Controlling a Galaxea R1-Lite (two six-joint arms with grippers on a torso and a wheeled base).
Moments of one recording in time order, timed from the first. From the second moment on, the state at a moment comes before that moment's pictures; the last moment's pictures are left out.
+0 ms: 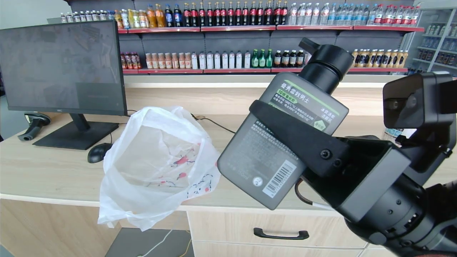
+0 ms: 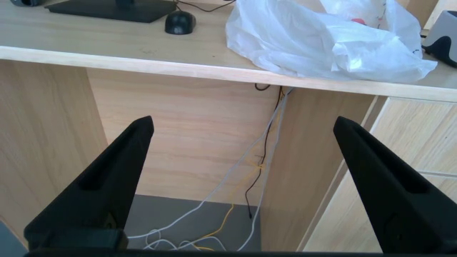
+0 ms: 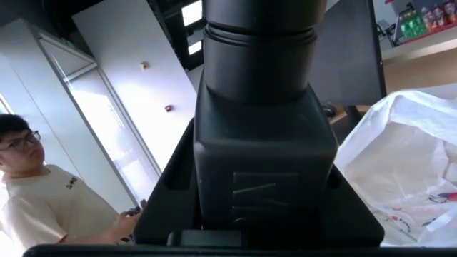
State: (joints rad) left arm 0.00 0.00 0.00 -0.01 0.00 0.00; right arm 0.99 1.62 -0.57 -1.57 0.09 0.62
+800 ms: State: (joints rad) left arm 0.00 0.00 0.00 -0.01 0.00 0.00; right arm 0.99 1.62 -0.56 -1.57 0.09 0.53
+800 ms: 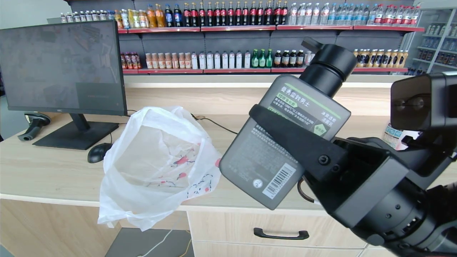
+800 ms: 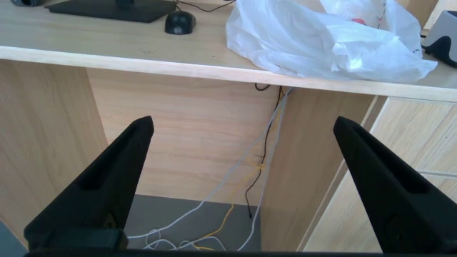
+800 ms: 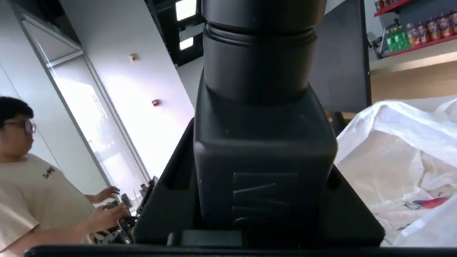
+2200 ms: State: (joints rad) left arm 0.00 0.00 0.00 -0.01 0.00 0.00; right arm 0.71 1.65 -0.30 -1.57 -0.20 -0.05
